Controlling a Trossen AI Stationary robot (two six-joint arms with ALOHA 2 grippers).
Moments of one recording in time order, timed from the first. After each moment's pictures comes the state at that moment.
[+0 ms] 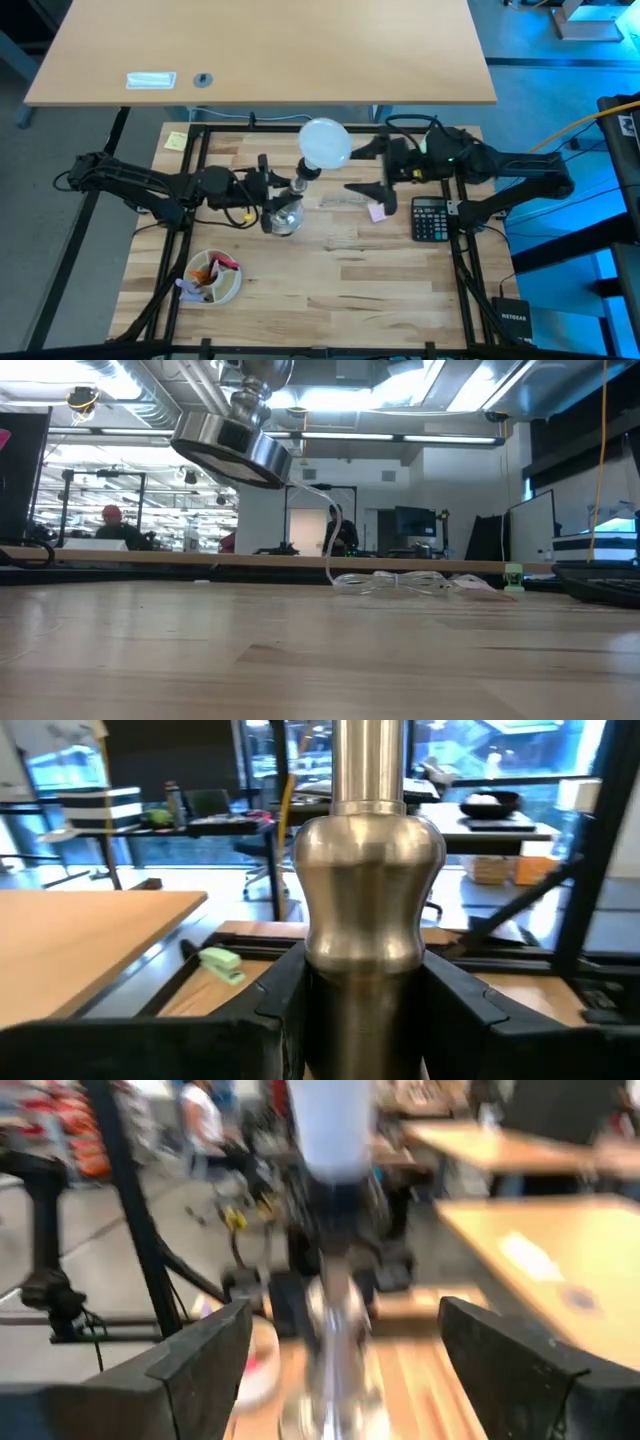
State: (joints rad) left arm -0.15 1.13 0.86 0.27 -0.32 0.04; right arm 0.06 1.21 1.39 -0.24 0.02 0.03
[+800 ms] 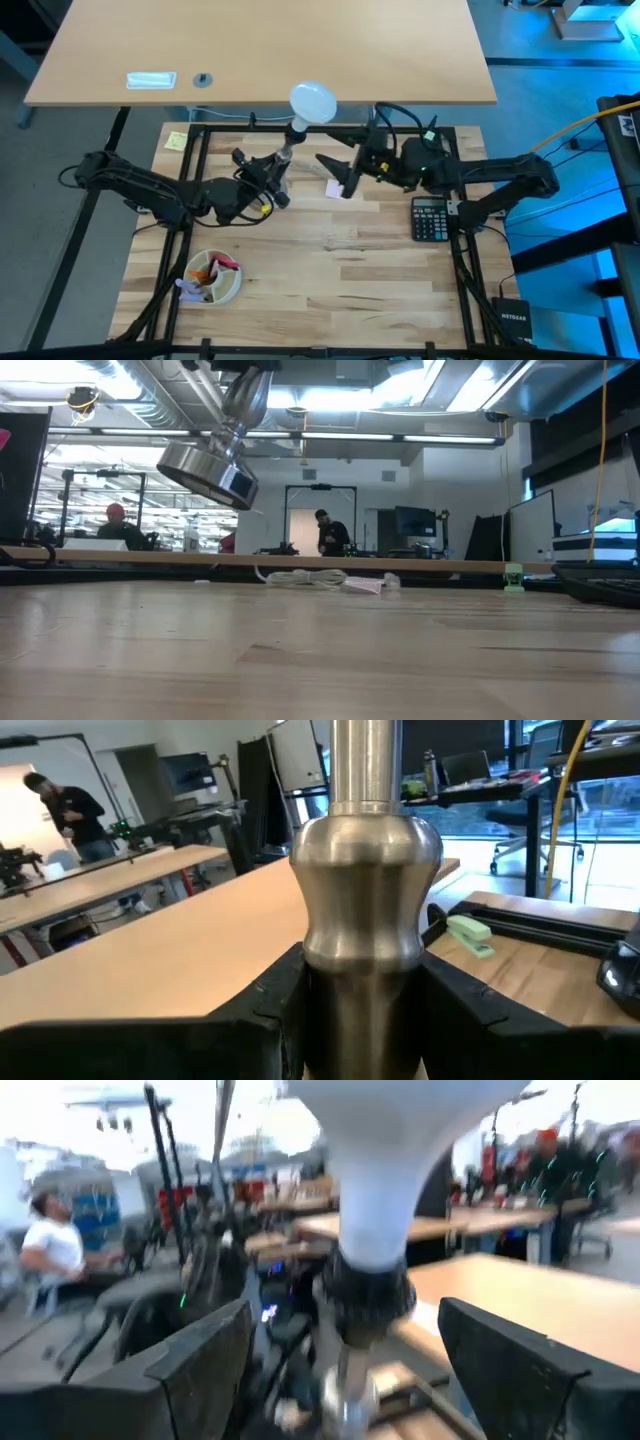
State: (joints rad) left arm -0.22 1.22 0.85 0.35 -1.10 0.17; right arm 0.06 1.37 1.30 0.26 0.36 0.09
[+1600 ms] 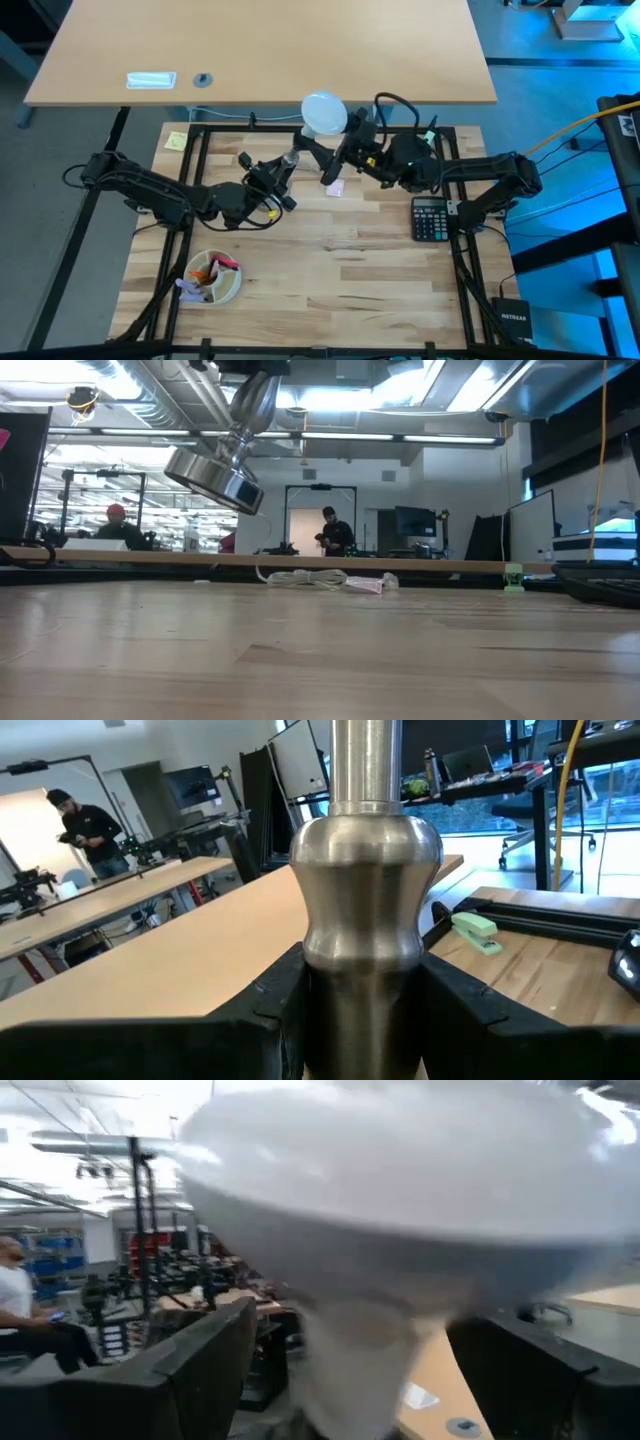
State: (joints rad) left arm -0.22 1.29 0.85 0.46 -1.12 0.26; right arm 0.02 1.52 1.40 0.52 0.40 -0.06
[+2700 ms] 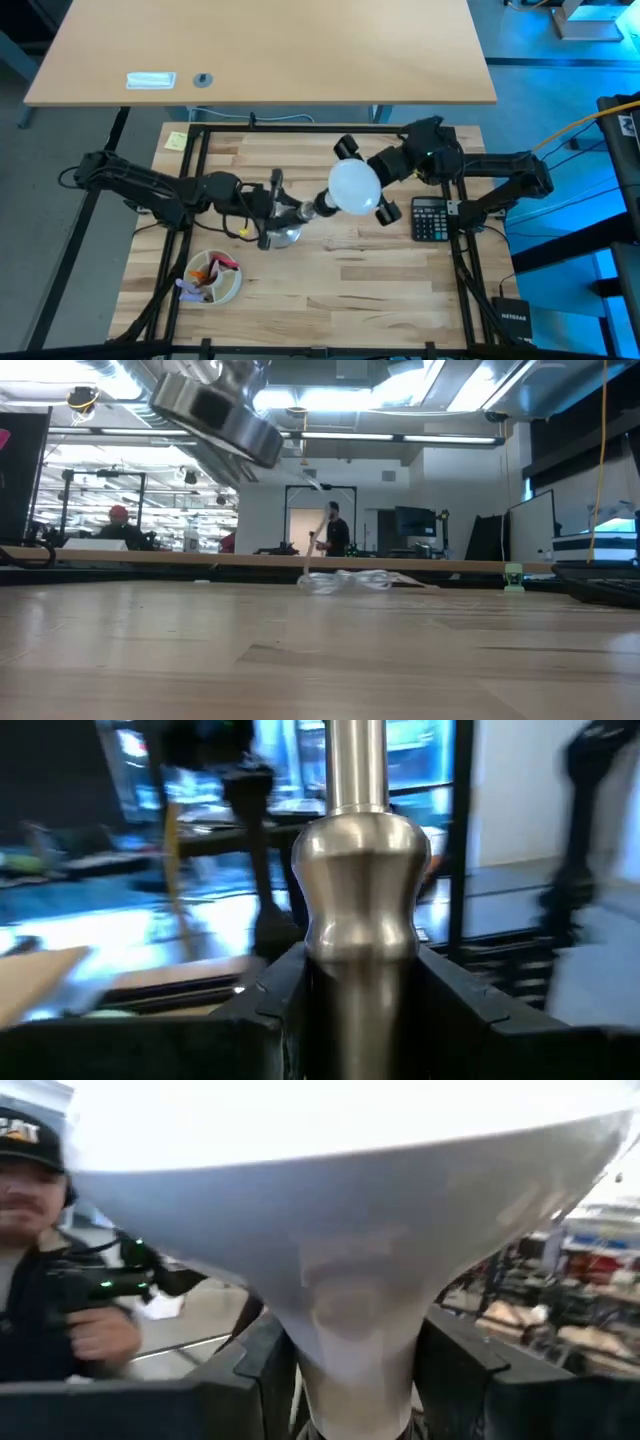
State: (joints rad) left arm -0.21 1.21 0.90 0.35 -0.07 0.13; right arm 0.01 1.43 1.43 0.36 -0.64 -0.01
